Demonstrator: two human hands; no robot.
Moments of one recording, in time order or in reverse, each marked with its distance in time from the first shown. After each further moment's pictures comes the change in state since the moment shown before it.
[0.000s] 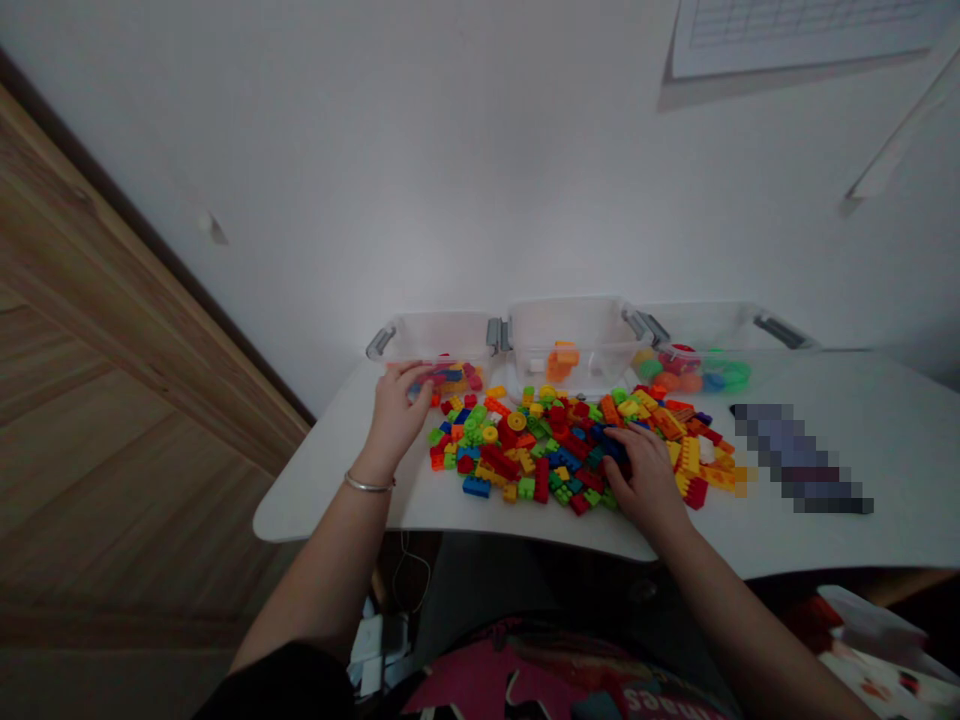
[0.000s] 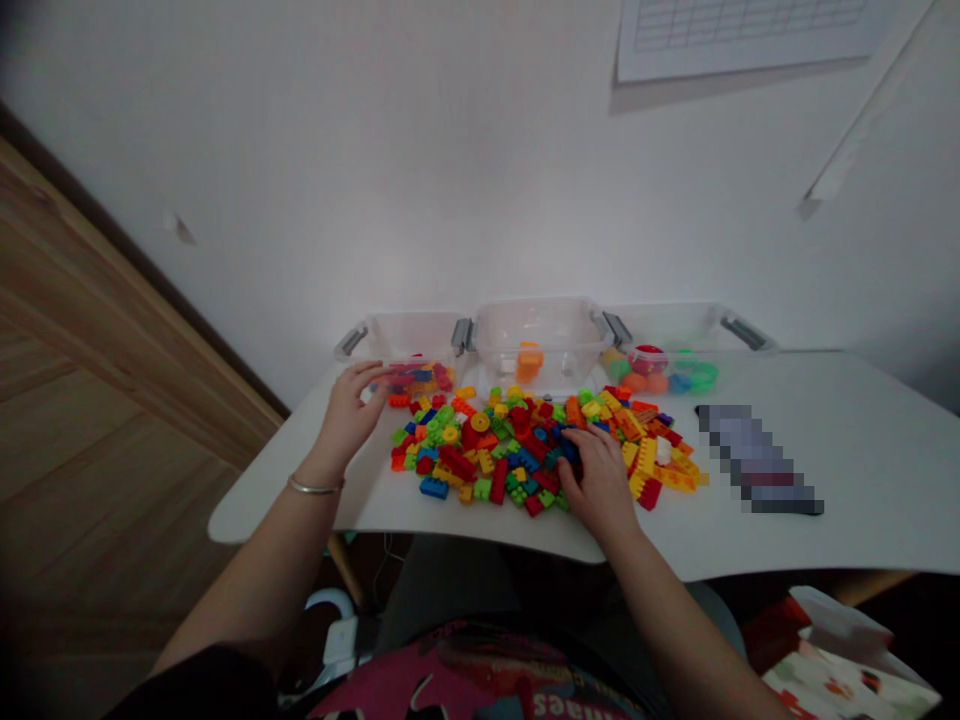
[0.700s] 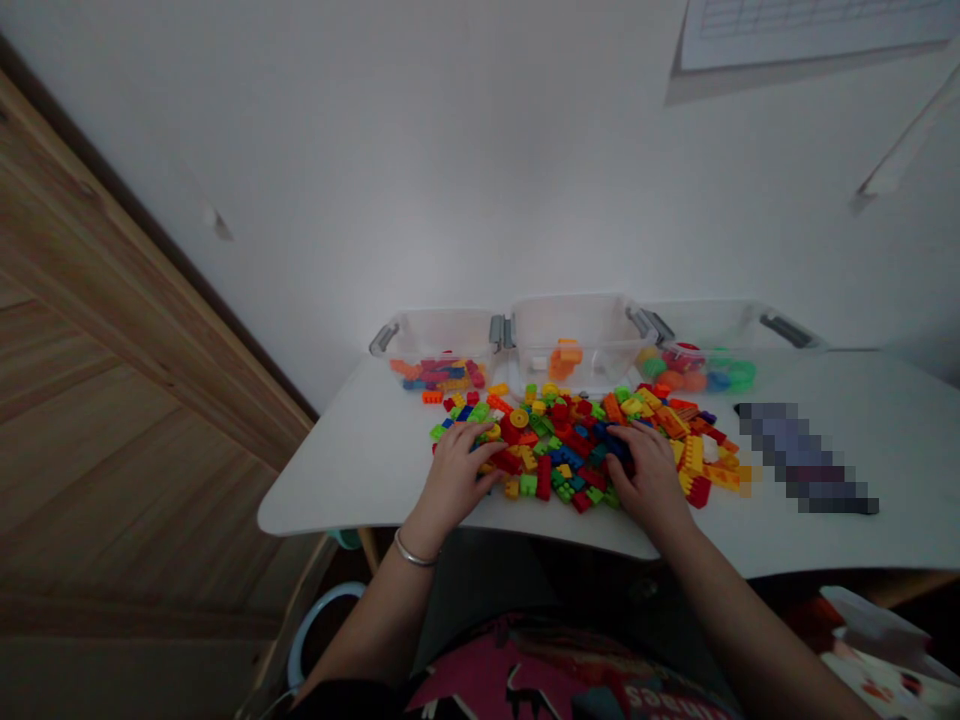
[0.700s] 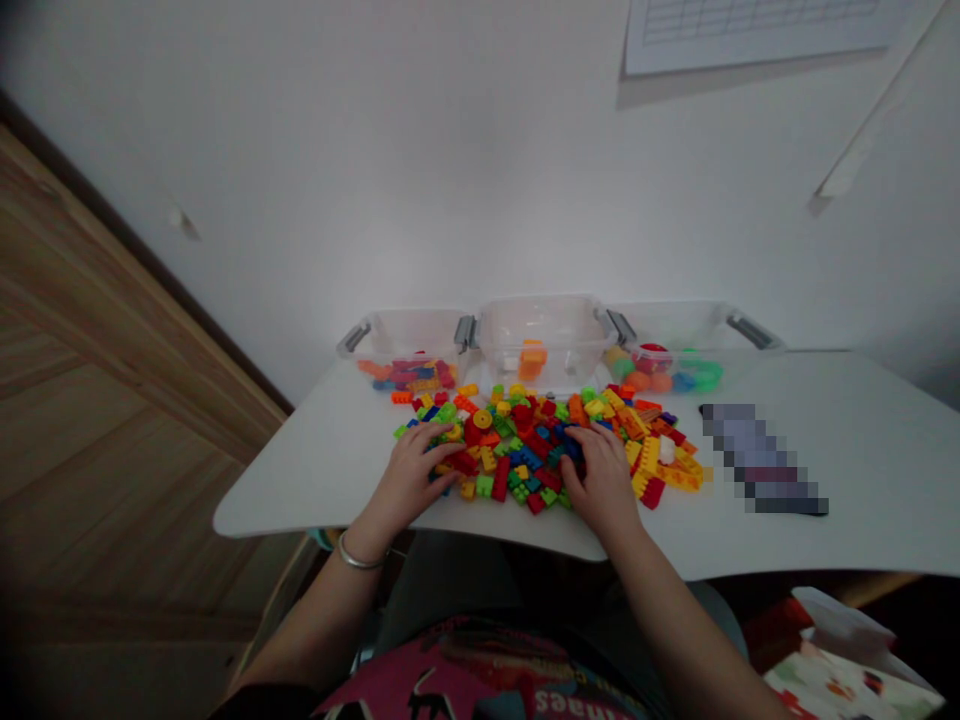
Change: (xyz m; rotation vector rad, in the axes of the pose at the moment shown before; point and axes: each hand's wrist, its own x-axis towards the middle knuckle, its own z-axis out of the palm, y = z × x) left_hand -0.090 0.059 0.032 0.069 -0.385 0.190; right_hand 0.000 -0.002 0.000 0.001 0.008 0.001
